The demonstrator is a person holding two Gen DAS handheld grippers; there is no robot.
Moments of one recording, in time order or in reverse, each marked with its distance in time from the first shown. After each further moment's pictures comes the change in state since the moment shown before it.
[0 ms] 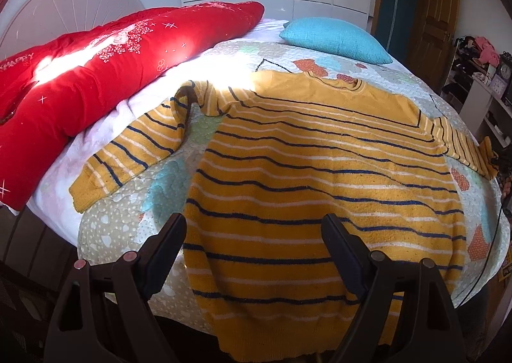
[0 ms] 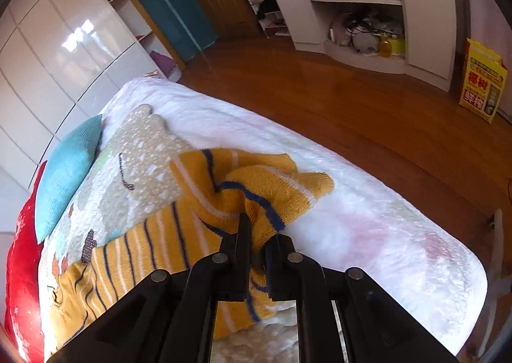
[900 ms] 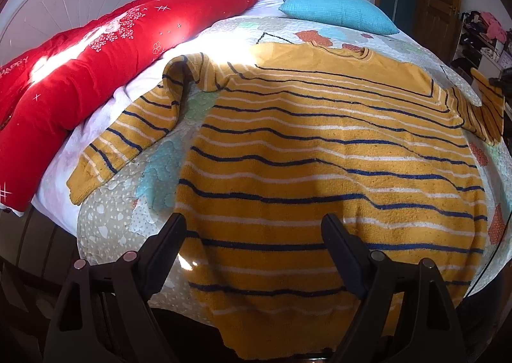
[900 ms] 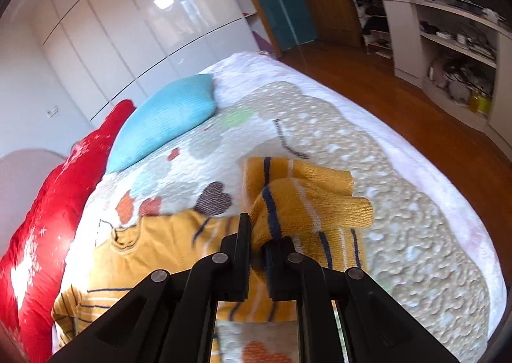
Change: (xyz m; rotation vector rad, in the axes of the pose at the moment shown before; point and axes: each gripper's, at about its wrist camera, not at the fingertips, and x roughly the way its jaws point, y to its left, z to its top) left arm 0.023 -0.005 -0.010 0.038 0.100 0.041; right arm -0.066 0.183 -0.064 -0.370 0.025 0.301
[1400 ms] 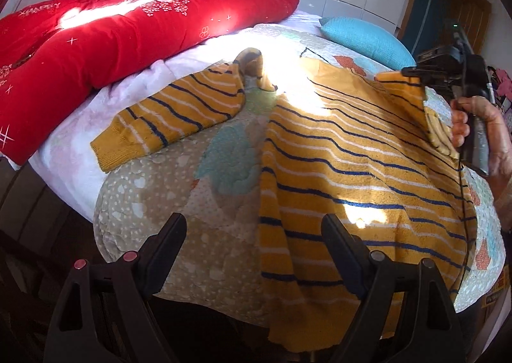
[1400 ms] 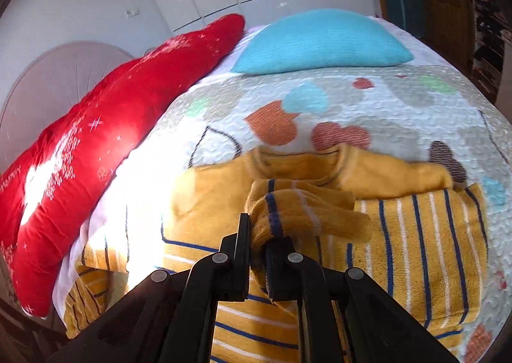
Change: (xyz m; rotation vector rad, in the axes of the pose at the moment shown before) left arm -0.010 0.087 -0.021 -0.207 -0.047 -0.064; right arm 0.108 0.283 -0.108 -0.362 0.224 0.218
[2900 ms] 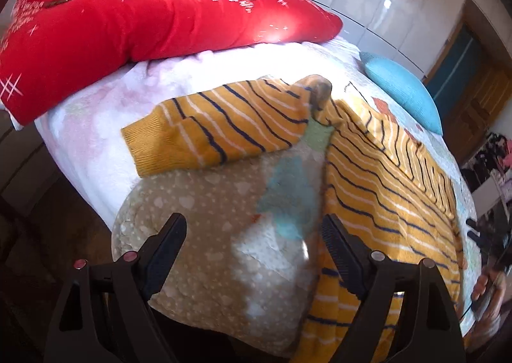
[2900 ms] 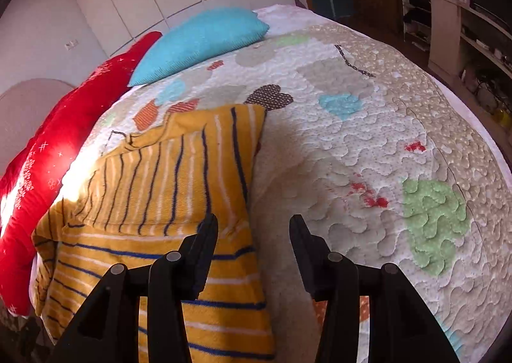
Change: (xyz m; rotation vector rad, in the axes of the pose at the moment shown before) left arm 0.023 0.073 0.024 -0.292 -0.021 -0.041; right arm -0.115 -0.193 -0.099 0.210 -0.050 -0.171
